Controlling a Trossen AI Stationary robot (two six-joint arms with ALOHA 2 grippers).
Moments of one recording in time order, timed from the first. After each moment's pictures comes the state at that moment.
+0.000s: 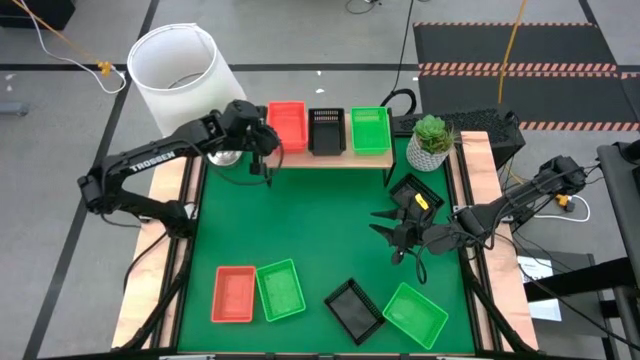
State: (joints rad) left arm 0.55 1.28 1.17 -0.61 0.02 0.73; right arm 0.45 1.04 0.66 -0.05 0.75 -0.28
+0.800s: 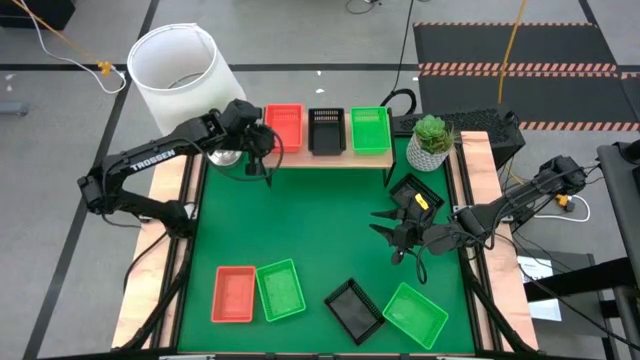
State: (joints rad) left arm 0.58 1.28 1.17 -0.69 0.01 0.70; right arm 0.45 1.04 0.66 -0.05 0.75 -0.29
